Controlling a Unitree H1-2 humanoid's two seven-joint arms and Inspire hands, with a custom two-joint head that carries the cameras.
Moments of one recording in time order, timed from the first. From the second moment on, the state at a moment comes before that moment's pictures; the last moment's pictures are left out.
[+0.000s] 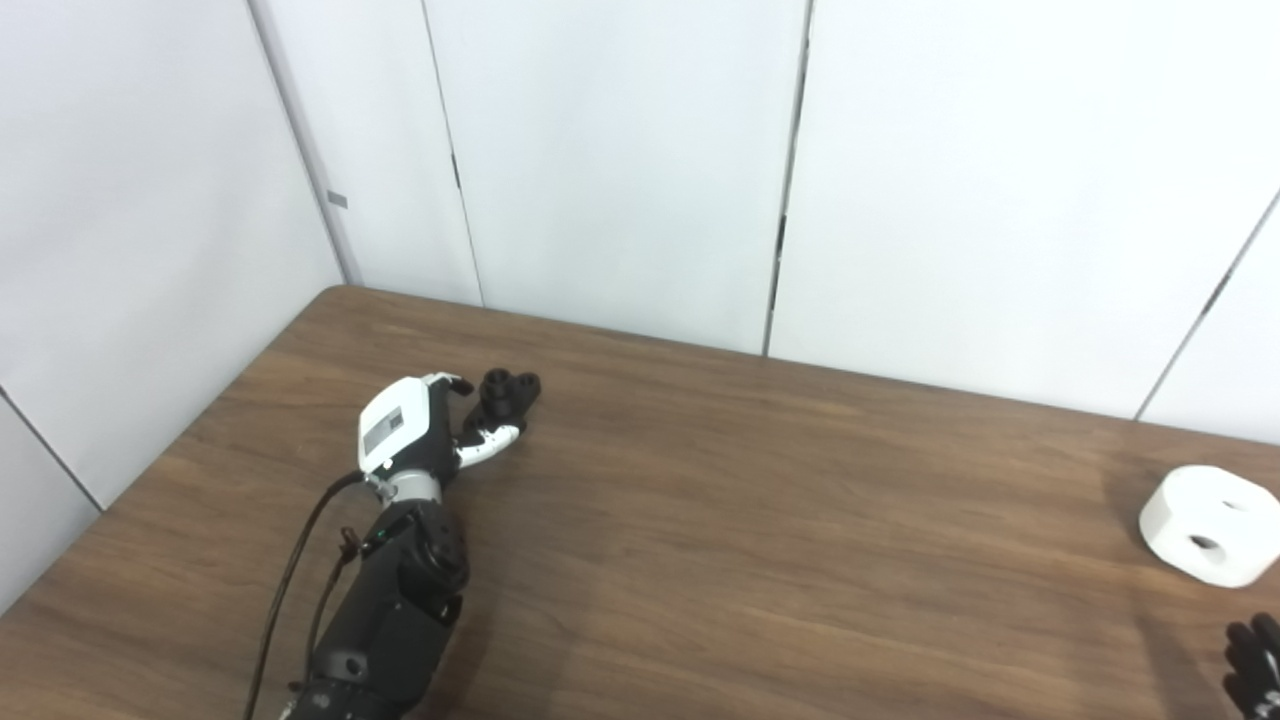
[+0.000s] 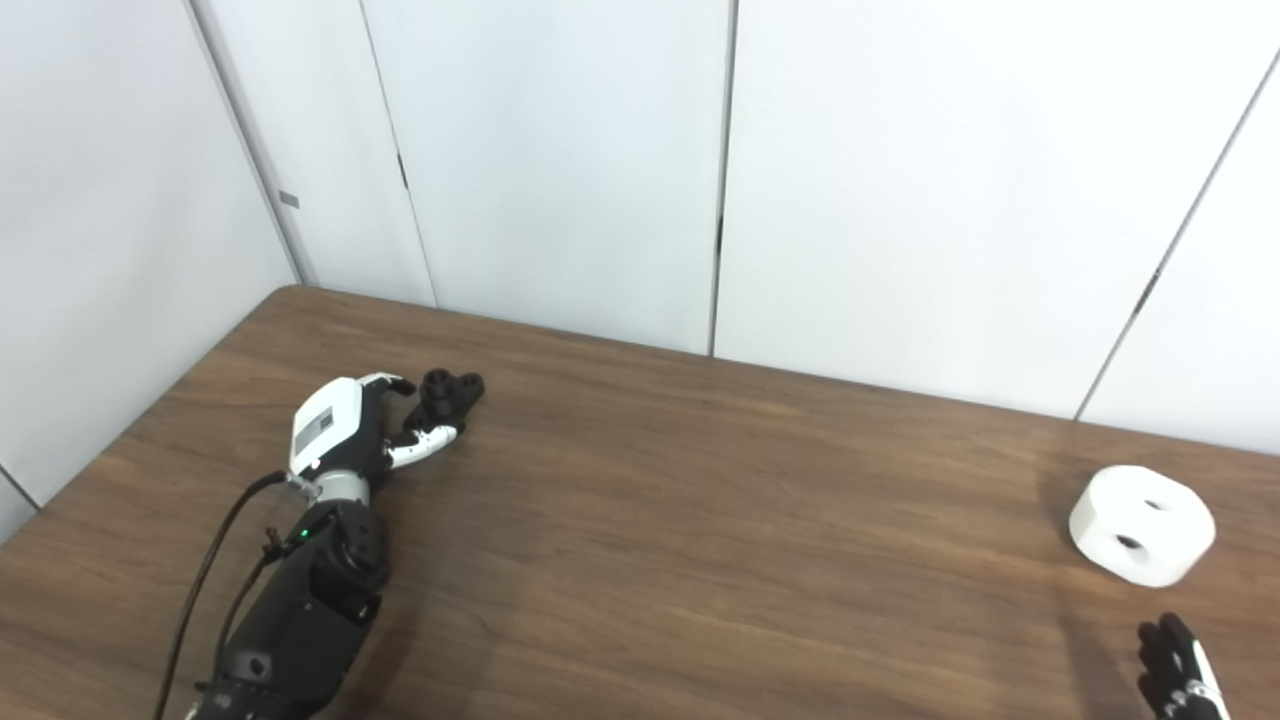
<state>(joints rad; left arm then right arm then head) -0.33 0.33 0.03 0.28 0.66 0.46 0.23 0.23 -0.25 -0.14 -0.13 0.13 -0.25 0.18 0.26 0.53</state>
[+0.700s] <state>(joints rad) -0.35 0.34 -0.02 0.32 0.66 0.46 0.26 0.23 -0.25 -0.14 -0.13 0.13 -0.24 0.18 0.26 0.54</state>
